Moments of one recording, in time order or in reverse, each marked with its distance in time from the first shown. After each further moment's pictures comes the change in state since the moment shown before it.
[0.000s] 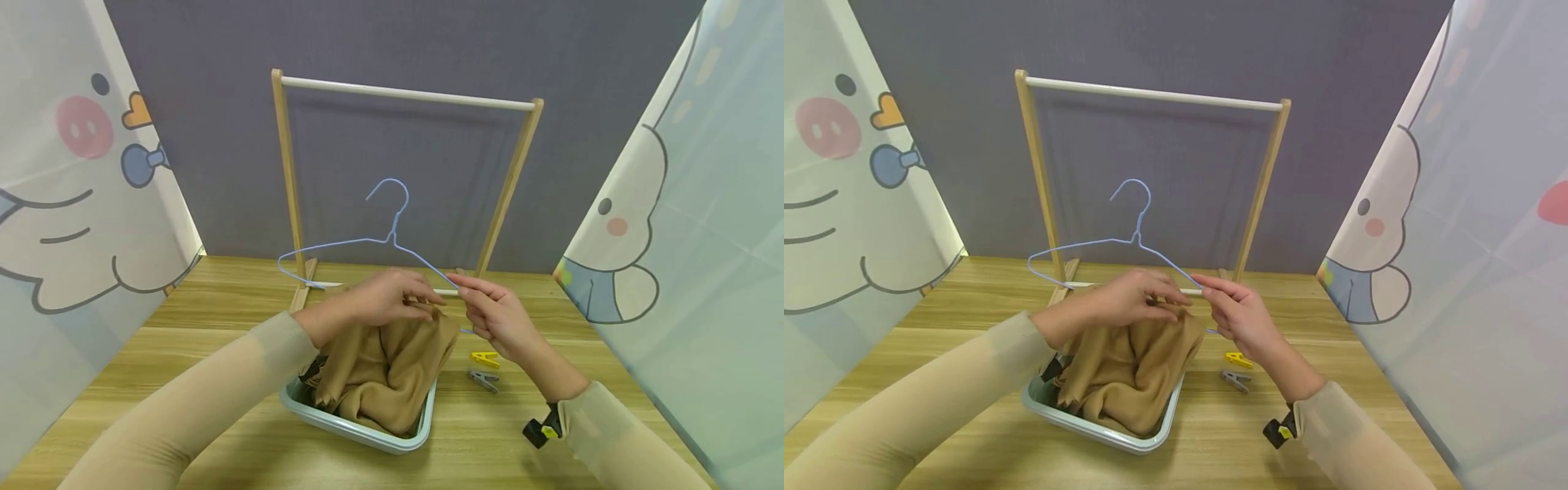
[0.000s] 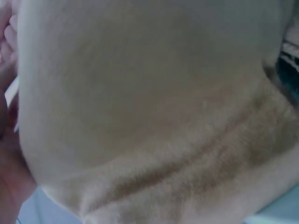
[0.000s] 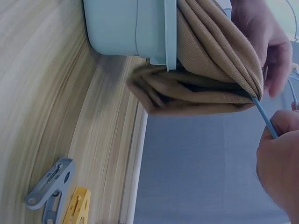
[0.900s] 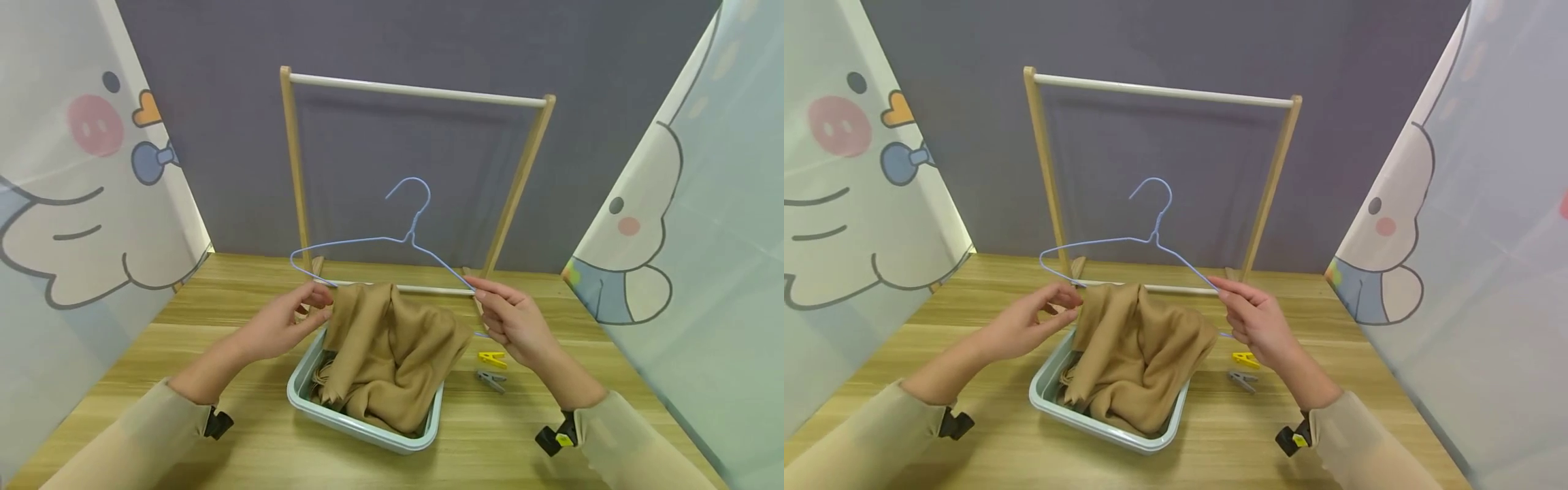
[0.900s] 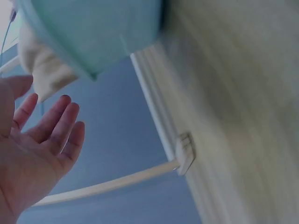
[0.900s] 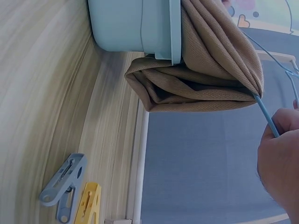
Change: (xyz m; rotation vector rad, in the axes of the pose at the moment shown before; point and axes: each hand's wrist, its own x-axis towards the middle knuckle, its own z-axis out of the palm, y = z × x) left_hand -0.169 -0.019 -0.020 -0.089 0.279 -0.485; right_hand -0.008 0.005 -0.006 0.067 -0.007 -0.042
